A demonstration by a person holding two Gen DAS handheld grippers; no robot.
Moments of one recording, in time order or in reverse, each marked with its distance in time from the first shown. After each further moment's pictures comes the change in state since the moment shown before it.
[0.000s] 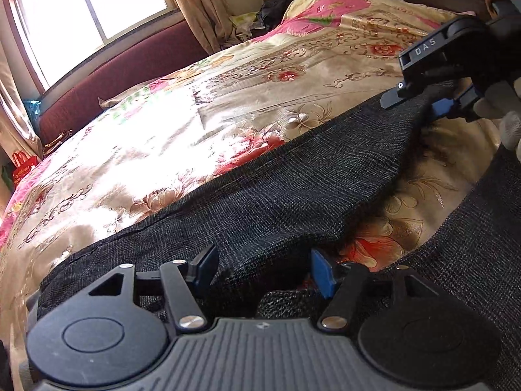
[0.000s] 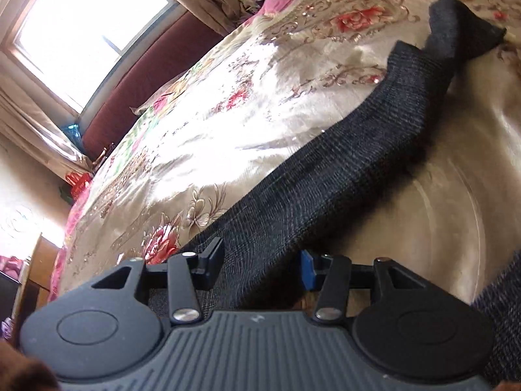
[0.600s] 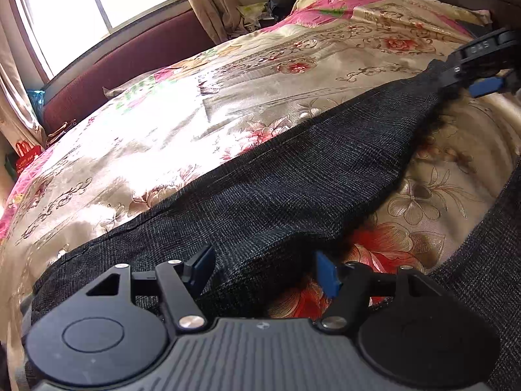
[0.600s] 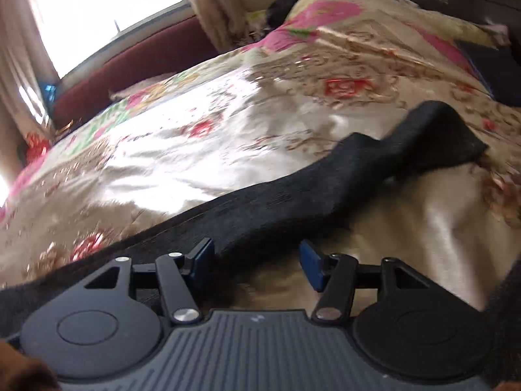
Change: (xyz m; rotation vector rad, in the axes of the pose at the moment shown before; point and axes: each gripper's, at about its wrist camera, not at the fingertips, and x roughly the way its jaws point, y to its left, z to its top) left arm 0.016 -0.001 0.009 -0.020 0.034 0.015; right arm -0.020 -0.036 0.032 -0.184 -0.128 -0.210
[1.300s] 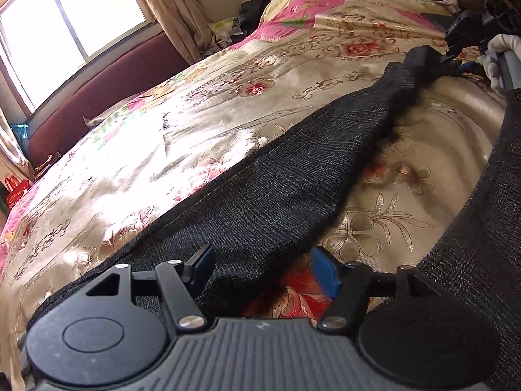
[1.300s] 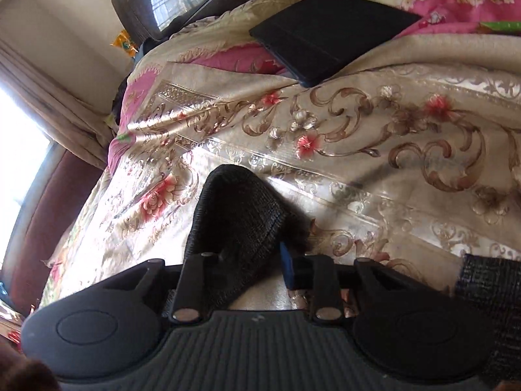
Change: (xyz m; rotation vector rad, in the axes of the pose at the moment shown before) left arm -0.007 -0.047 0.024 0.101 -0.041 -0.025; right arm 0.035 -0.173 0.061 0.604 -0.150 -0.119
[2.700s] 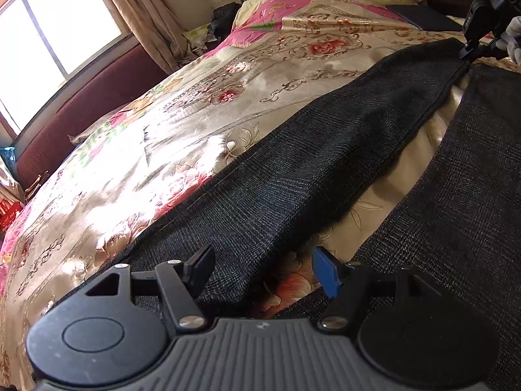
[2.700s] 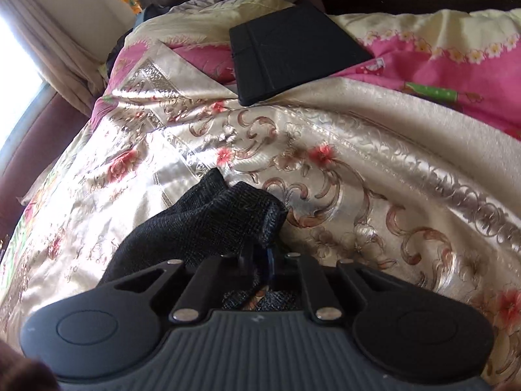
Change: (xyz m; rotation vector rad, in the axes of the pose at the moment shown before) left arm -0.029 -0.021 -0.007 0.079 -0.006 -0.039; right arm -0.064 -0.048 0.039 -0.191 0.114 -0.108
